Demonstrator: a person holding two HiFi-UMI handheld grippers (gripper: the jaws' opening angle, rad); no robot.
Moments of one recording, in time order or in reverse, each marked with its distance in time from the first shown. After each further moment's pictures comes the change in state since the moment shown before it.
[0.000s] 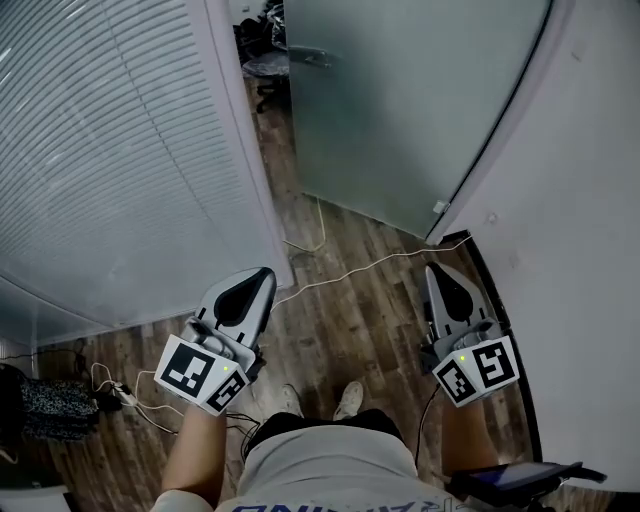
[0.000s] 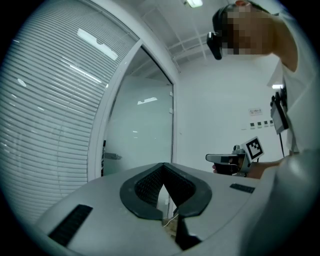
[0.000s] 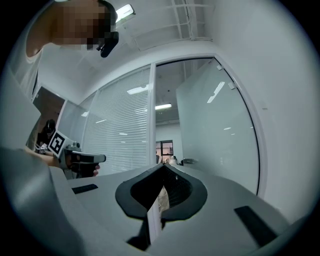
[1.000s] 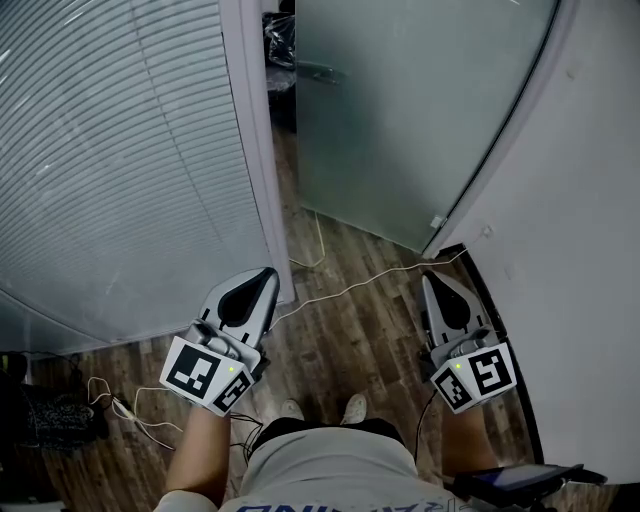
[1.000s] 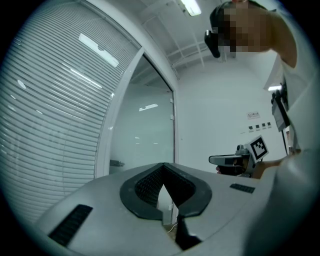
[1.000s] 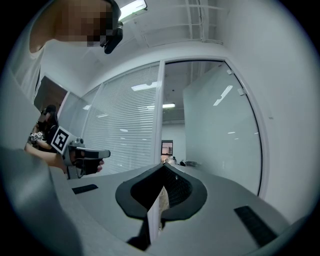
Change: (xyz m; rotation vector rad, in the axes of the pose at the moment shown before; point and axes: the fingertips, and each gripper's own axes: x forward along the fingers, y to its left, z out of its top) left arm -0.019 0.046 0.022 0.012 -0.068 -0.021; right arm 0.028 0.050 0.015 -0.080 0.007 -0.014
